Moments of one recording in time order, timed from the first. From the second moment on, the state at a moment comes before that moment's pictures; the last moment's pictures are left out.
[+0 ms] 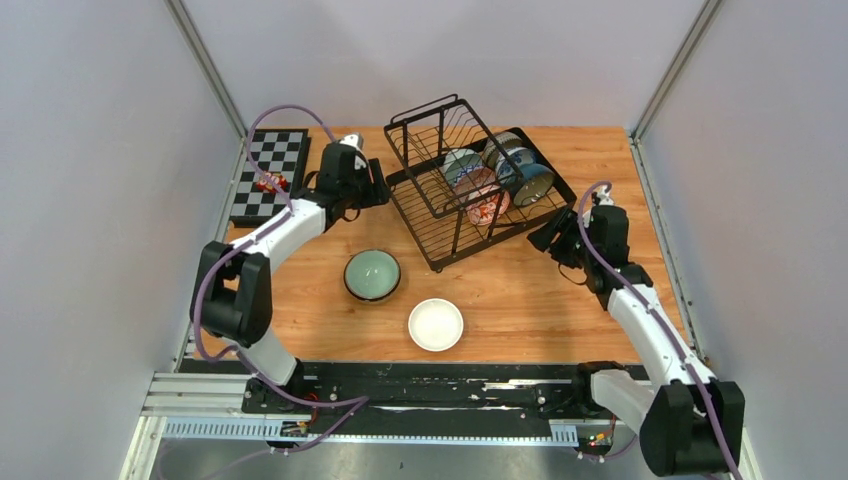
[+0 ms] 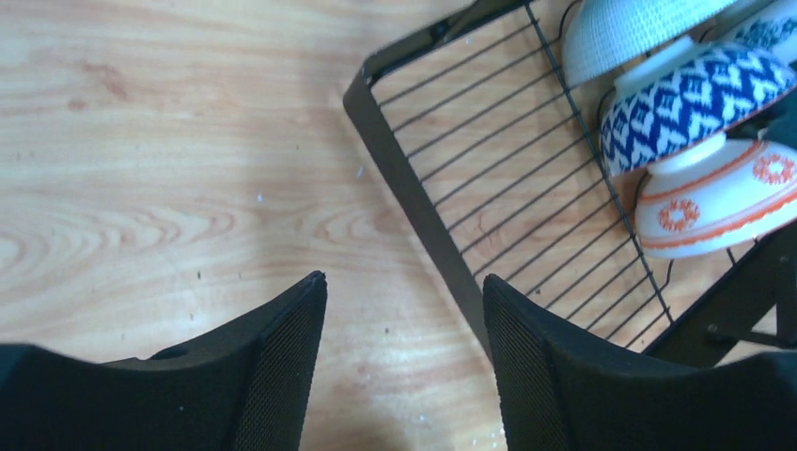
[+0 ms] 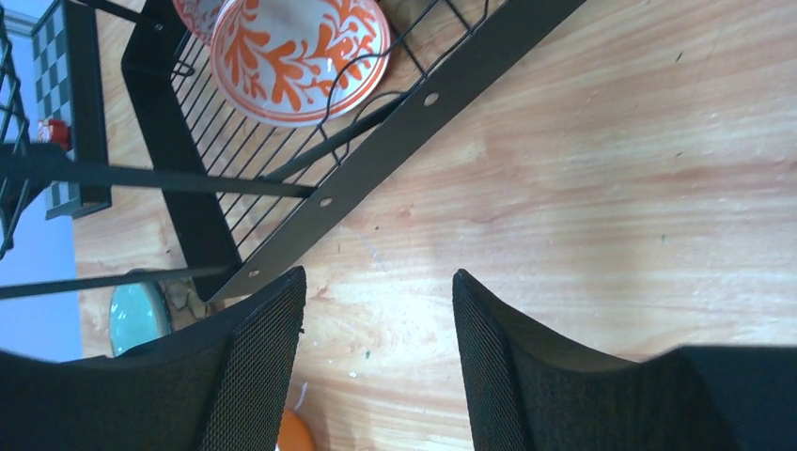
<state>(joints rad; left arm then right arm) -0.32 1.62 1.13 -0.12 0.03 -0.42 0.07 1.02 0.65 -0.19 -0.23 0.59</state>
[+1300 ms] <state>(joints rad) -0.23 2.24 1.76 -0.12 0.34 -0.14 0.45 1.32 0.64 0.11 0.02 0.95</state>
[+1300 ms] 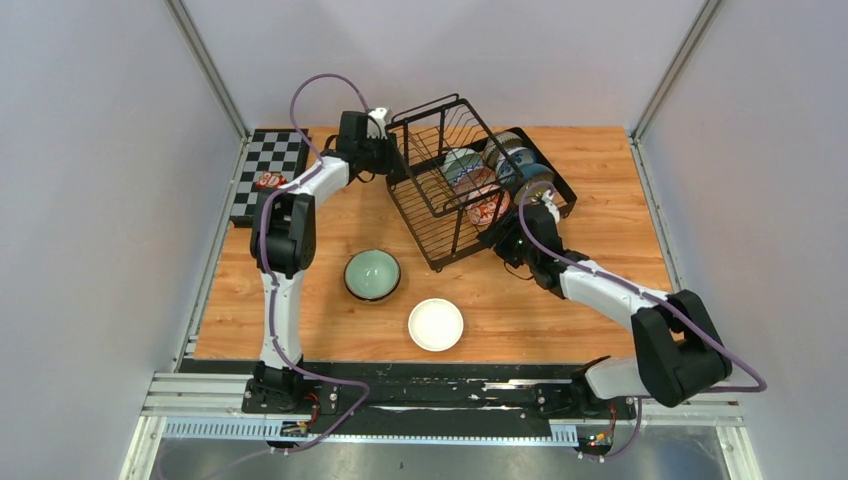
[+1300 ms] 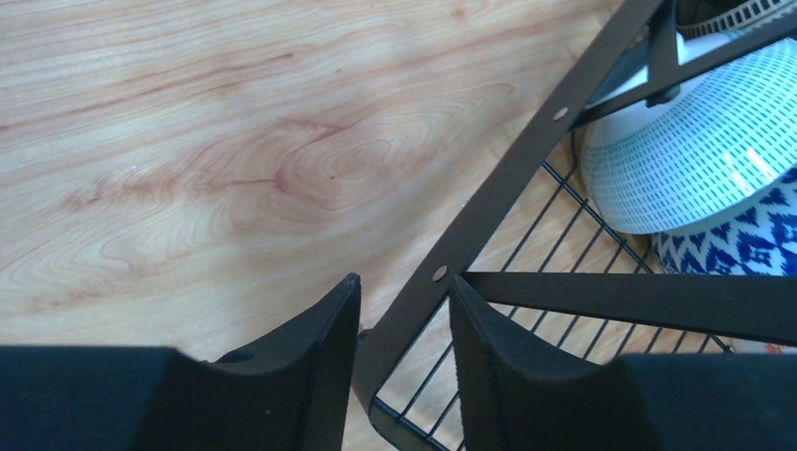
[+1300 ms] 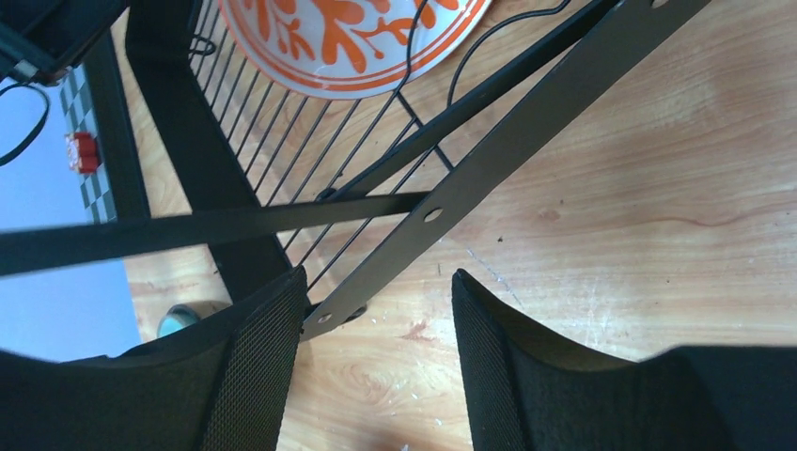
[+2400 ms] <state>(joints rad) -0.20 2.18 1.58 -0.03 0.37 -0.19 0.48 1.48 0.71 0.15 0.09 1.01</state>
